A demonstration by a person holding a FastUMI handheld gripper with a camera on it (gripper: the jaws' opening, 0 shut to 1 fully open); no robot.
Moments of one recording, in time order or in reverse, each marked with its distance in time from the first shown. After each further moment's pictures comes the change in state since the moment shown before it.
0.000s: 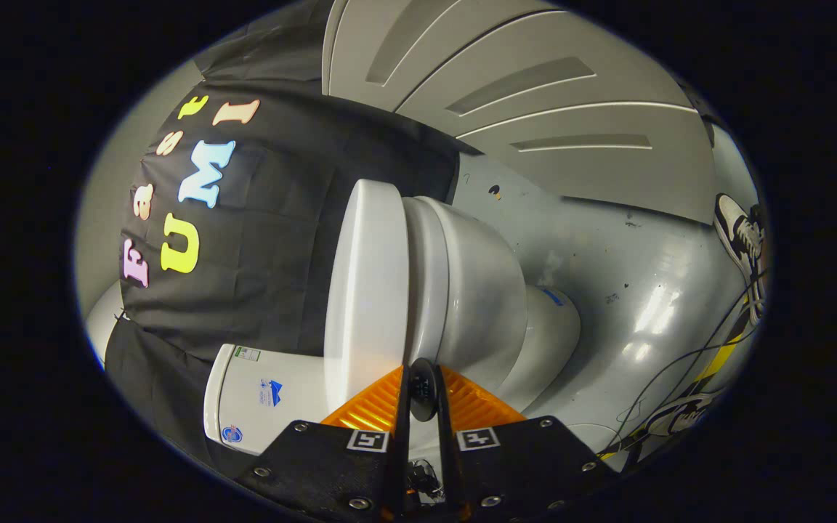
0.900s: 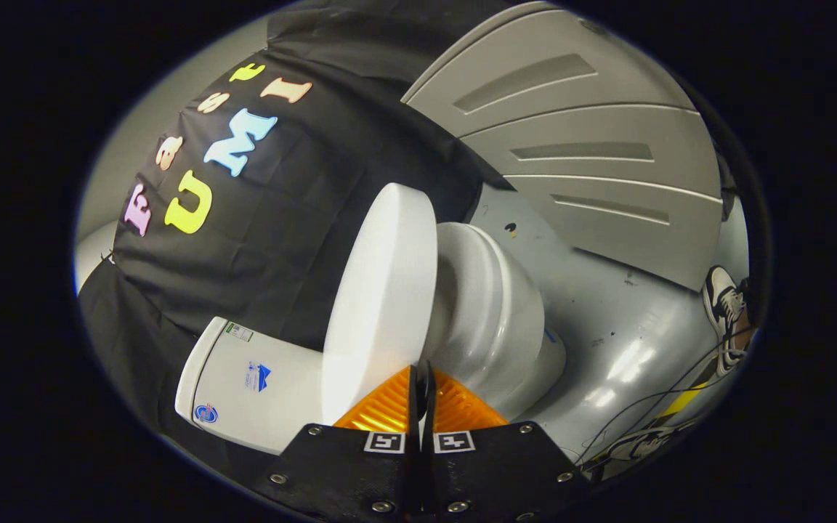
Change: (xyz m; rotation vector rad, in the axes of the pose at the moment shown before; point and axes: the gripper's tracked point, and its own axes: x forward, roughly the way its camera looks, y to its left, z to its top) arm -0.023 0.052 0.001 -0.278 -0.077 -0.092
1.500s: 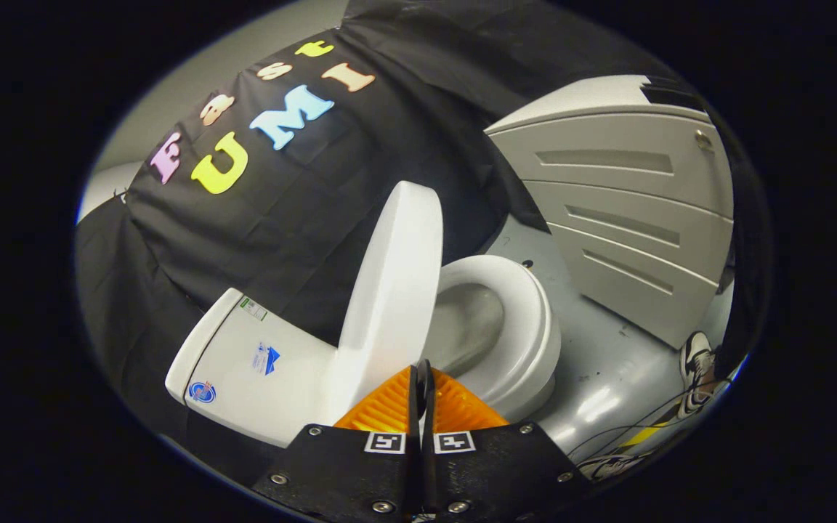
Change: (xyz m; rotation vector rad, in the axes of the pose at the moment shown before) arm -0.028 0.074 0.015 -0.271 -0.055 -0.028
